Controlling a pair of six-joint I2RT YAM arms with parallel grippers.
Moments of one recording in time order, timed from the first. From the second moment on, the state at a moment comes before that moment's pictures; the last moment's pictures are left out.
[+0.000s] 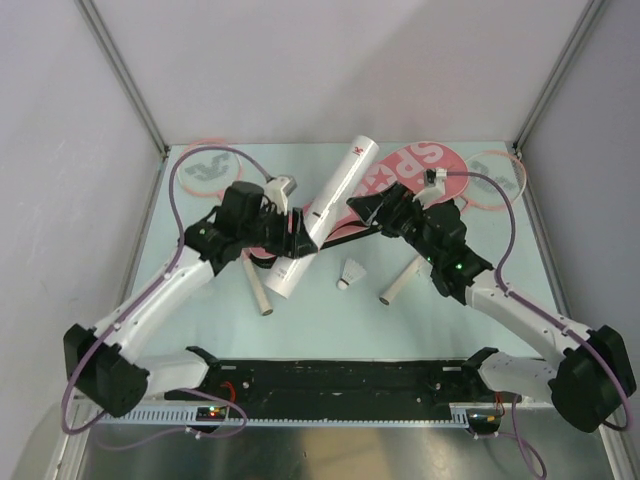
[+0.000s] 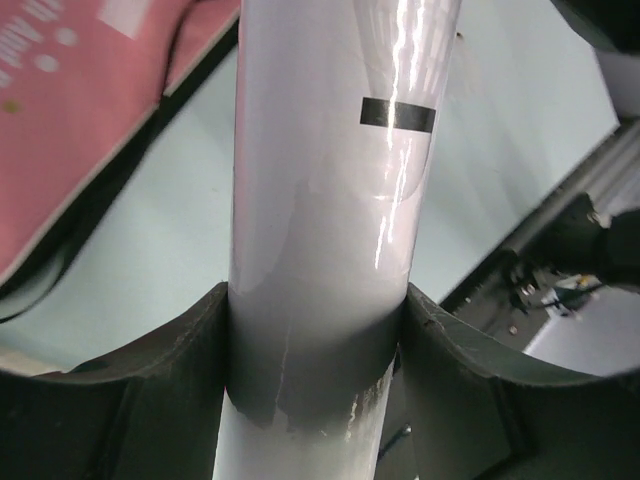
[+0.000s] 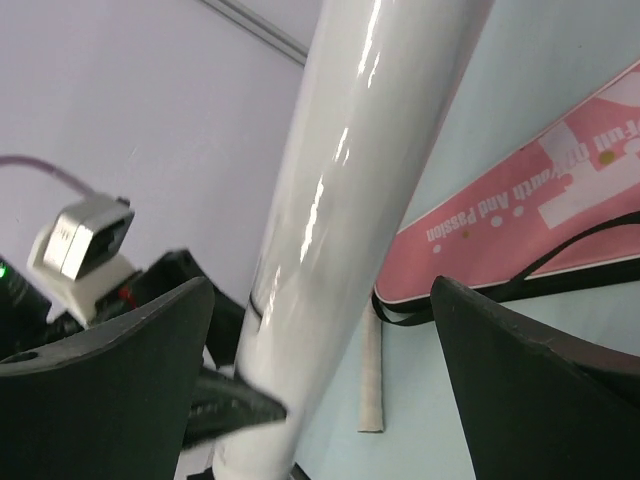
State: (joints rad) left arm -0.51 1.24 1.13 -0.57 0.33 -0.31; right arm 0.61 1.12 0.78 0.30 -0.02 0.92
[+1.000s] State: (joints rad) left arm -0.61 1.00 0.90 -0.36 0.47 -0.39; right arm 0.62 1.15 0.78 0.46 -0.19 0.94
